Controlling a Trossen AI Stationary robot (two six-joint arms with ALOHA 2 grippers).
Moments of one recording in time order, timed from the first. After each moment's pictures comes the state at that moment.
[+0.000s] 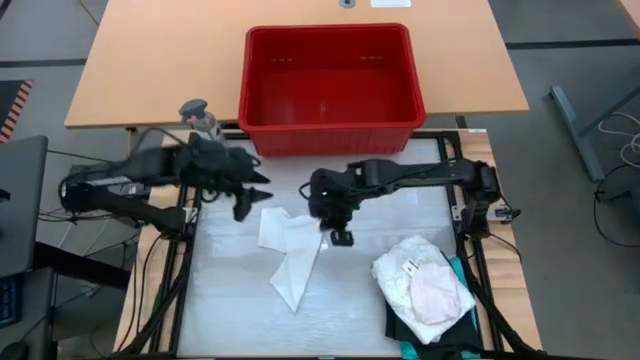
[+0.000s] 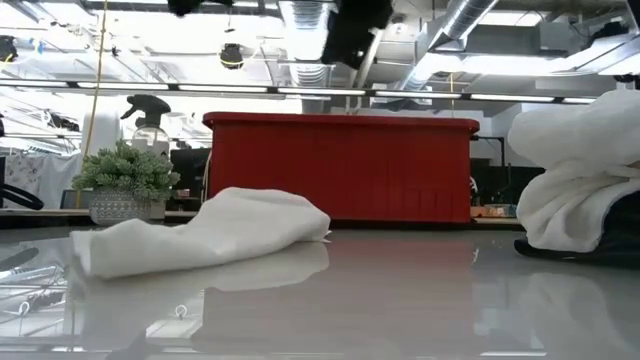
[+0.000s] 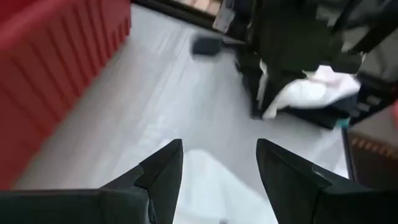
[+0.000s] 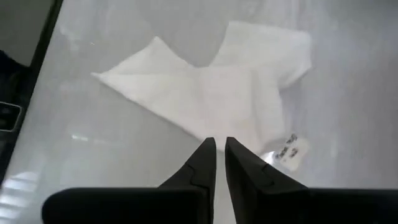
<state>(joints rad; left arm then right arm) 0.07 1.06 1.26 -0.75 -0.05 -0.30 0.00 1.86 1.79 -0.94 -0.27 -0.05</state>
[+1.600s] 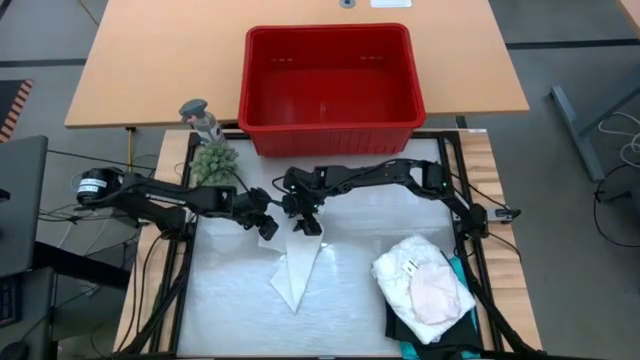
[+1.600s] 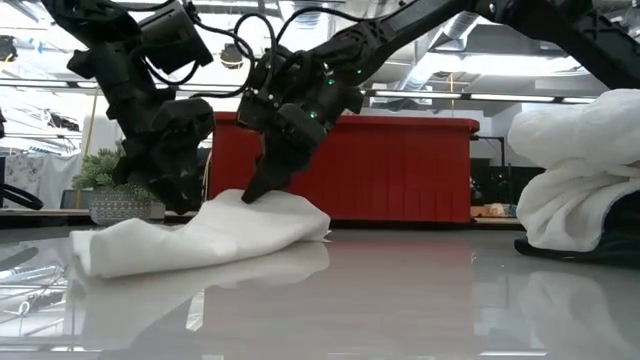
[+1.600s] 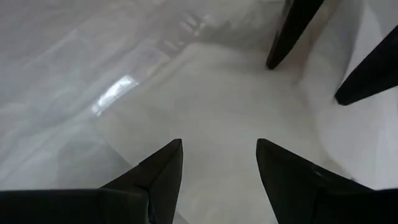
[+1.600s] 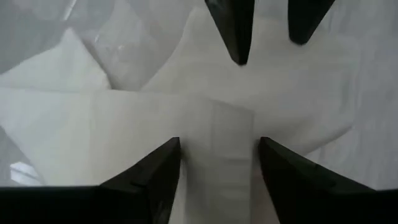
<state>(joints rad) 0.08 1.26 0.55 -0.26 -0.07 -0.77 -0.15 2.27 1.79 -0.49 -0.42 -0.31</state>
